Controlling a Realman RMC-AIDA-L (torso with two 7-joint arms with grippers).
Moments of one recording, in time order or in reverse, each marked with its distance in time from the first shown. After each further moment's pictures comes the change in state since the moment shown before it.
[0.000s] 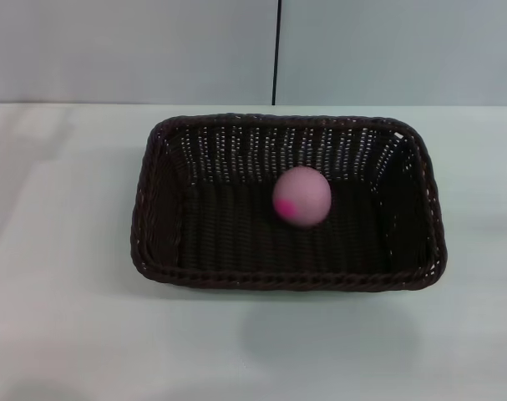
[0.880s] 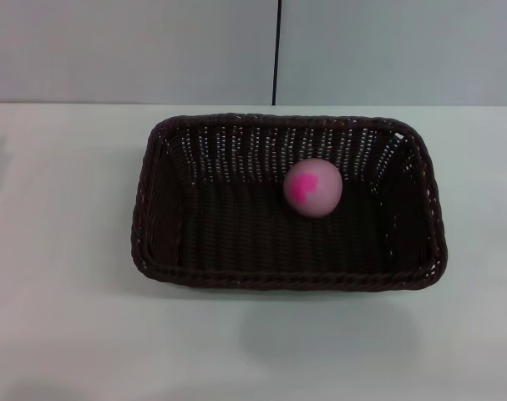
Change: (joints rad) left arm 0.033 -0.001 -0.060 -0.213 -0.156 0.157 0.091; right arm 0.007 0.000 0.223 0.056 0.000 0.101 -0.001
